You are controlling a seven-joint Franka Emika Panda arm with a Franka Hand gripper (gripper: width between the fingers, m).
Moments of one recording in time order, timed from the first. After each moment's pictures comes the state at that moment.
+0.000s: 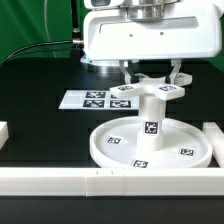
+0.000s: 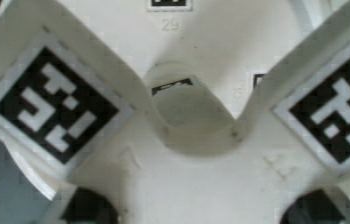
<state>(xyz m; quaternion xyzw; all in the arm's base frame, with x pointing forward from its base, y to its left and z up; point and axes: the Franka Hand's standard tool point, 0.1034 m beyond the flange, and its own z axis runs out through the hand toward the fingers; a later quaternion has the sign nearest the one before) 0.553 0.037 0.105 -0.97 0.23 -0.04 0.05</state>
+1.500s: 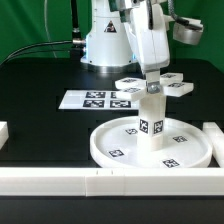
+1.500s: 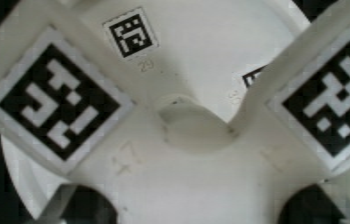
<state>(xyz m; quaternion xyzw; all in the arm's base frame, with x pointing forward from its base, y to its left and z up) 0.552 0.038 0.103 -0.69 0.72 0.02 0.11</state>
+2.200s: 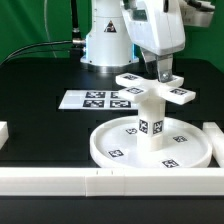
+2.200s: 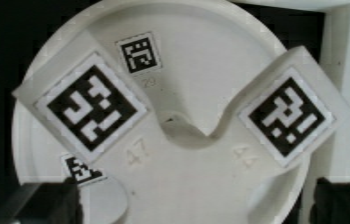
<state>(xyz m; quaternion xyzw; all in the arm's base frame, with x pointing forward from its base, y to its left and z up) 0.554 0.046 0.123 -0.73 0.67 0.04 0.12</state>
